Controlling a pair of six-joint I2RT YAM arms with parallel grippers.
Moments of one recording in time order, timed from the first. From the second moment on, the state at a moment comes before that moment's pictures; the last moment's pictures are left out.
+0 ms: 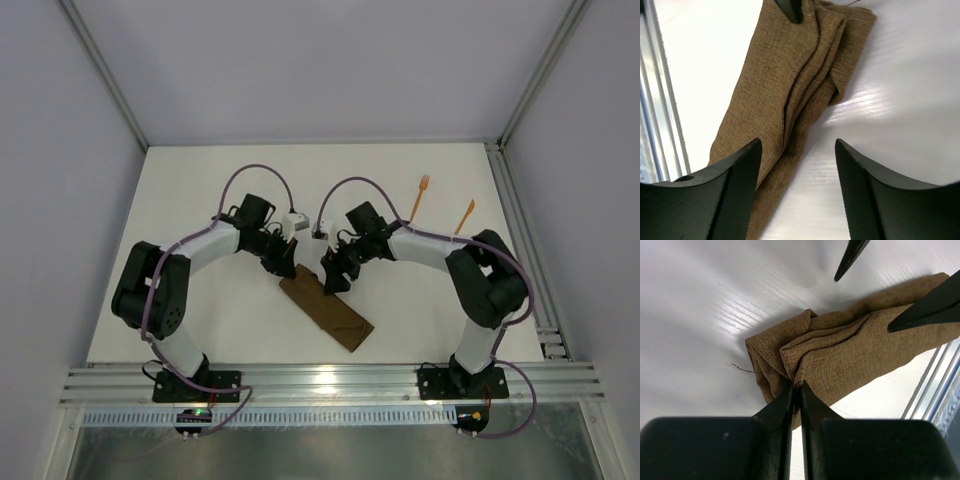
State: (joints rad) left arm -0.40 1.71 1.03 -0.49 0.68 0.33; right arm 0.61 1.84 1.10 -0.36 -0.75 -0.38
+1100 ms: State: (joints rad) left arm -0.40 1.67 0.99 -0.51 0.75 0.28; right arm 0.70 1.85 0.79 0.57 -0.63 0.40
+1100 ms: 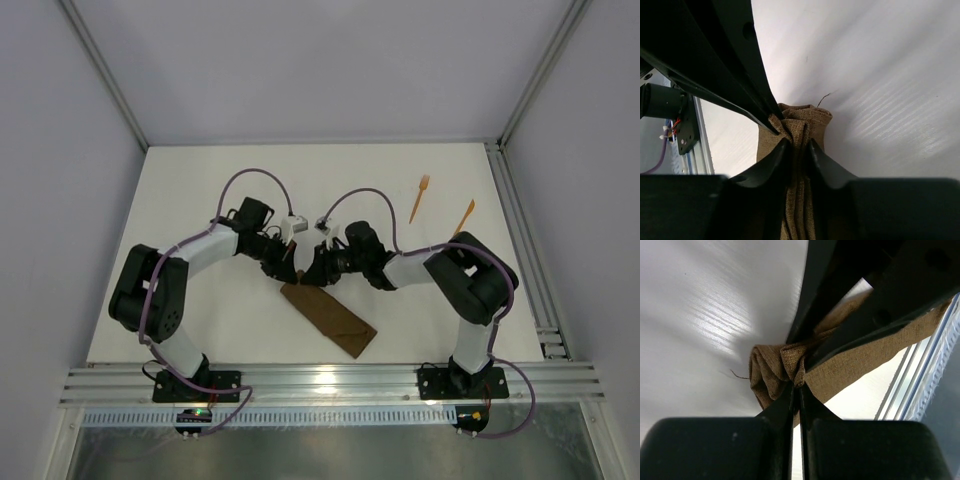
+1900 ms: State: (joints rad) left arm -0.37 1.81 1.14 -0.60 0.67 0.17; right arm 0.81 1.77 0.74 0.46 -0.48 0.32
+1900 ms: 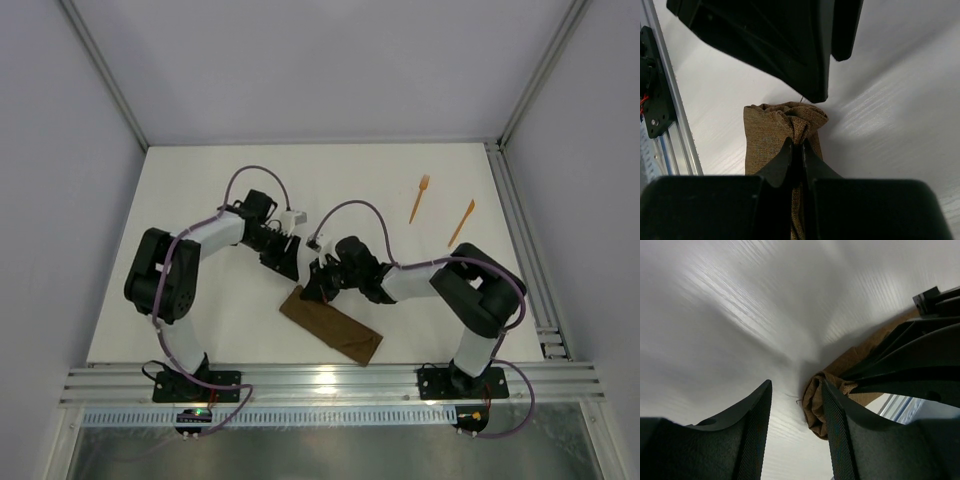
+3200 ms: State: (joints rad) left arm -0.32 1.84 1.17 -0.82 0.85 0.24; right arm 1.02 1.60 0.54 0.58 -0.24 -0.11
